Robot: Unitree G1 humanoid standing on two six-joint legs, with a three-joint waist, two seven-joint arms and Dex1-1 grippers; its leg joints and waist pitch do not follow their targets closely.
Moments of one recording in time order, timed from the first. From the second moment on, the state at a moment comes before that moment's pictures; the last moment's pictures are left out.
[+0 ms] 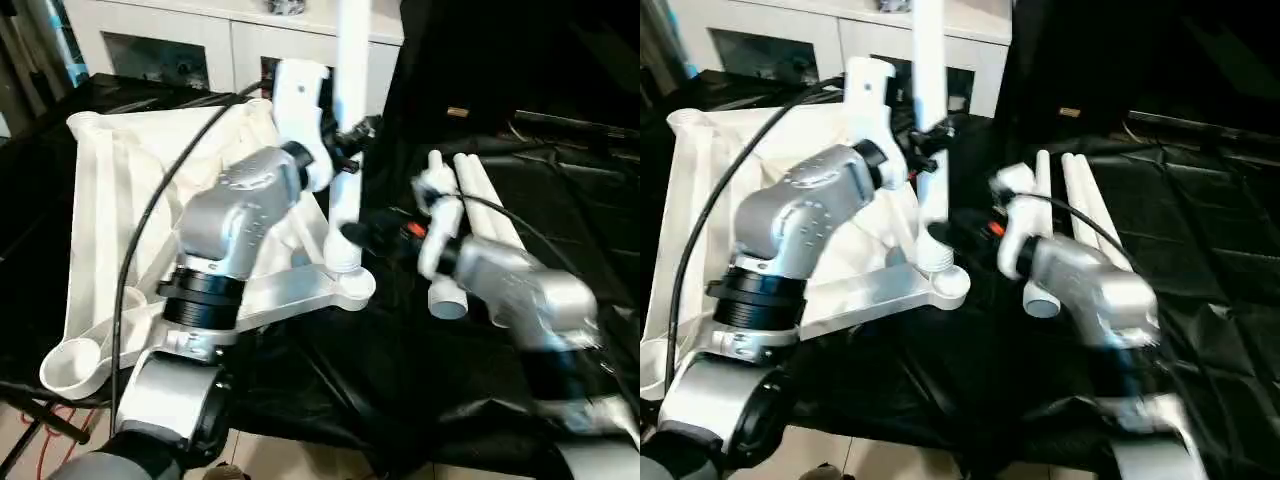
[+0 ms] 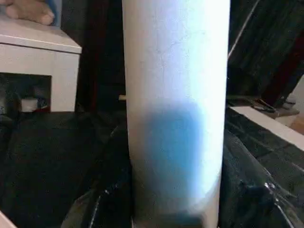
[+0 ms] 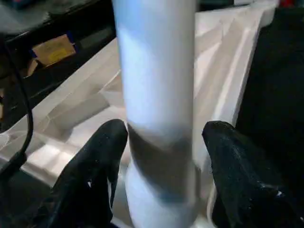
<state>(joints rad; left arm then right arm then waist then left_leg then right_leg) -0.87 0.03 -0.01 0.21 -0.34 0.64 -0.29 -0.57 -0.23 0.03 0.14 0.45 0.71 0.66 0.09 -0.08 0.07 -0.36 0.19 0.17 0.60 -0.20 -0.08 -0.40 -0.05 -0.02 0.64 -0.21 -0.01</state>
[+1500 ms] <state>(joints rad) -0.82 0.07 0.15 0.17 -0.72 0.83 -0.70 -0.52 -0.36 0.03 0.13 0.56 0.64 1.04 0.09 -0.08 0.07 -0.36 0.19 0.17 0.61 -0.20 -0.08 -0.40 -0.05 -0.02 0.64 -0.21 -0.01</state>
